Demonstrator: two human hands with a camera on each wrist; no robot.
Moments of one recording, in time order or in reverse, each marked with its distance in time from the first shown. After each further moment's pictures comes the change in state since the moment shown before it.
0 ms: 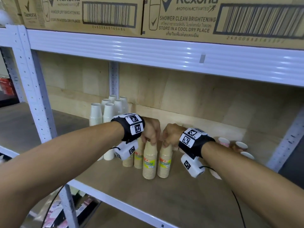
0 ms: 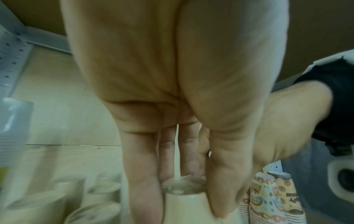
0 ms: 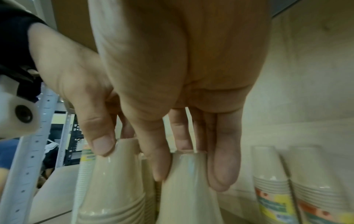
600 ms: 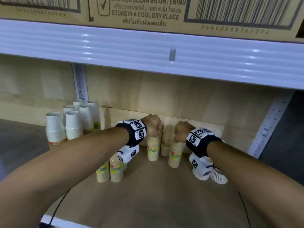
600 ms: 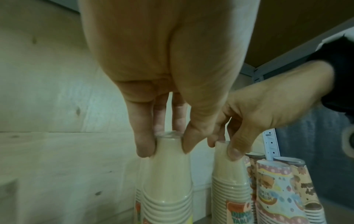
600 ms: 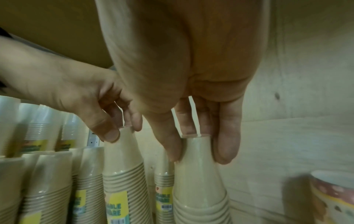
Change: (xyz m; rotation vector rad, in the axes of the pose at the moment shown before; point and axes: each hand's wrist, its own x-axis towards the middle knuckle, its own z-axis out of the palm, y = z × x) left_hand 0.096 0.058 -0.005 0.035 0.320 0.139; right_hand 0.028 0.120 -0.020 -0.009 0.210 0.349
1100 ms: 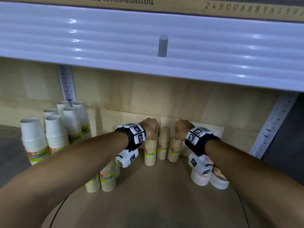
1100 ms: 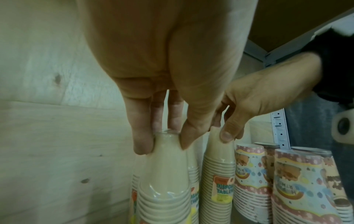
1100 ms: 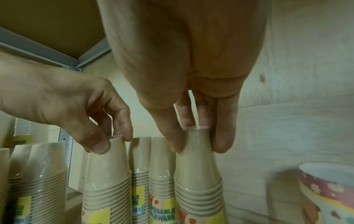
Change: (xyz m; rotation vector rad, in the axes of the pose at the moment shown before) left_hand 0.048 -0.004 0.024 -0.062 -0.047 -0.011; right_hand 0.055 0.032 0.007 0.025 0.038 0.046
